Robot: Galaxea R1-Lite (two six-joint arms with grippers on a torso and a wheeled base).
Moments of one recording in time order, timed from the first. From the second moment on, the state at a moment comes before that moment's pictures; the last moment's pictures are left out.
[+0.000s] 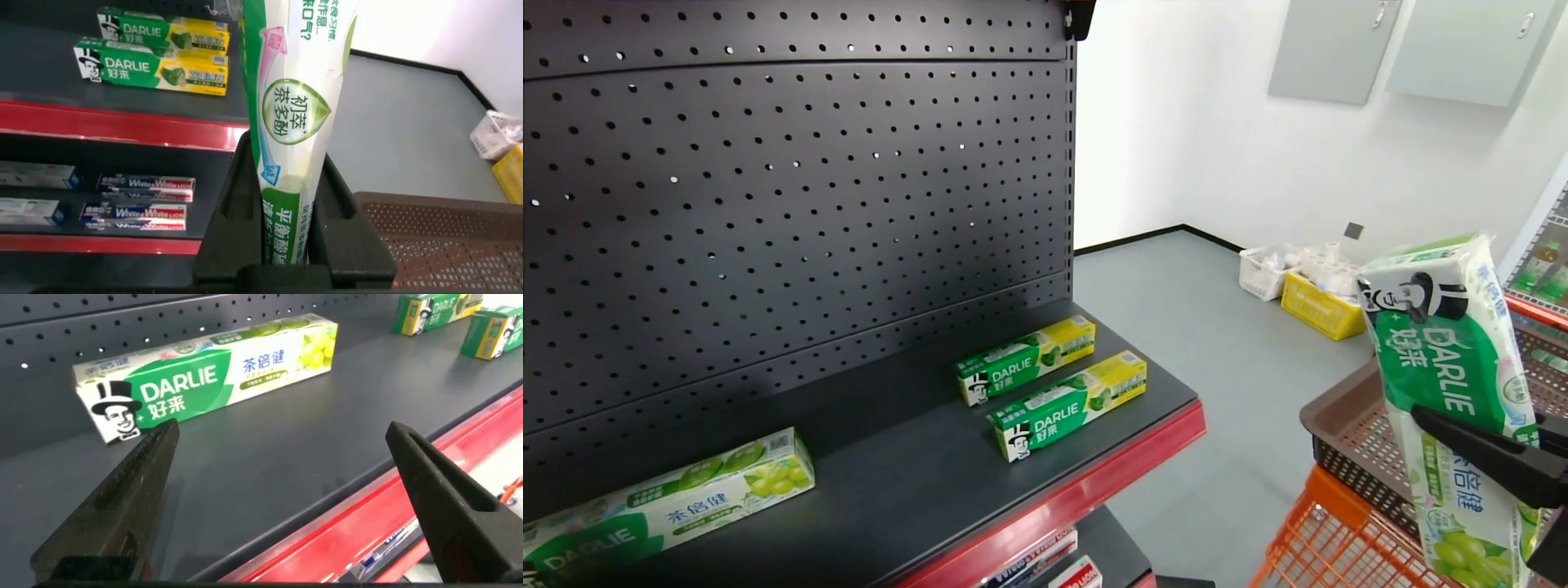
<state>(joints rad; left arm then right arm) 0.00 0.00 0.00 0.00 0.01 -0.03 0.58 0.94 -0.41 -0.46 -0.09 -0.22</state>
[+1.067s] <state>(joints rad) 0.00 0.00 0.00 0.00 0.01 -0.03 0.59 0.93 -0.39 -0.47 -0.09 -0.22</state>
